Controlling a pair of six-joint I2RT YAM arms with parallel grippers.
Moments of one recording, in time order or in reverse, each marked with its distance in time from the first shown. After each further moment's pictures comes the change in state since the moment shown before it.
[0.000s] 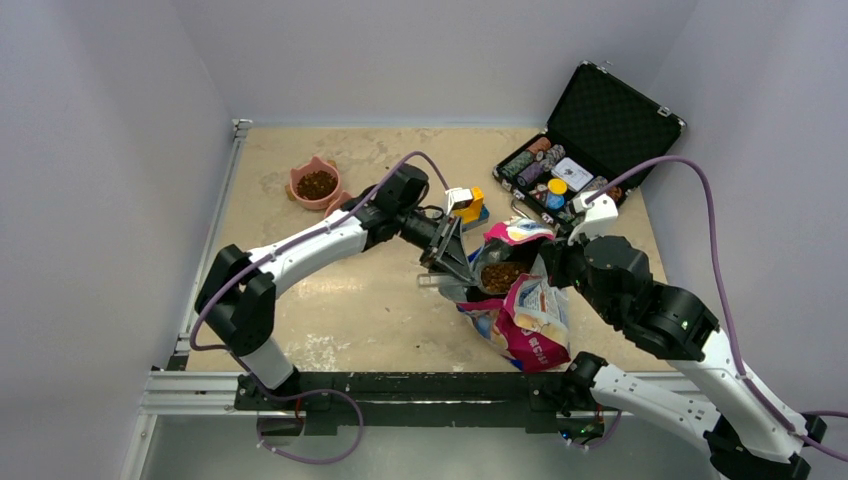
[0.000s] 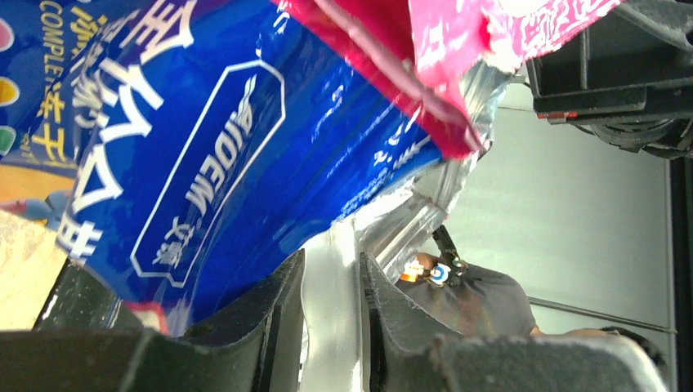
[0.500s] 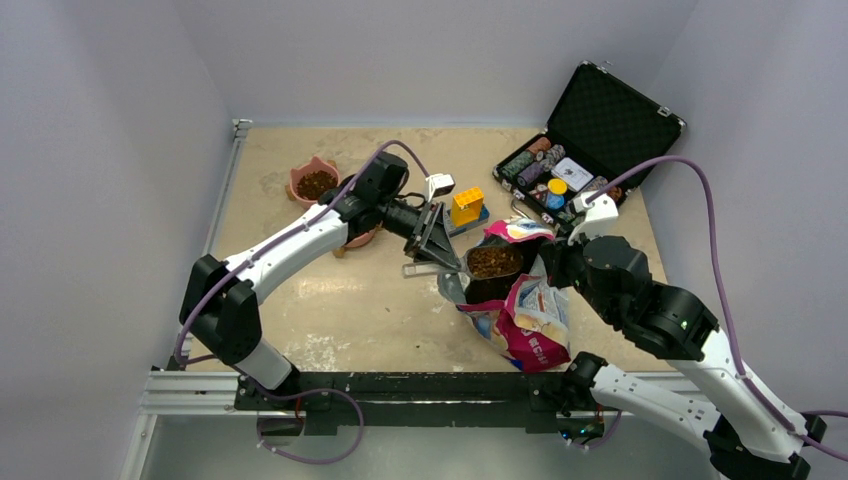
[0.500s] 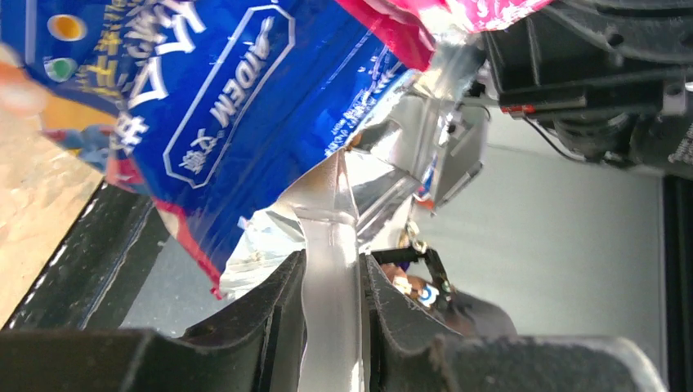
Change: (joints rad) left arm 0.088 -0.085 0.028 -0.155 -0.006 0.038; right arm 0.000 0.006 0.000 -0.004 0.003 0.017
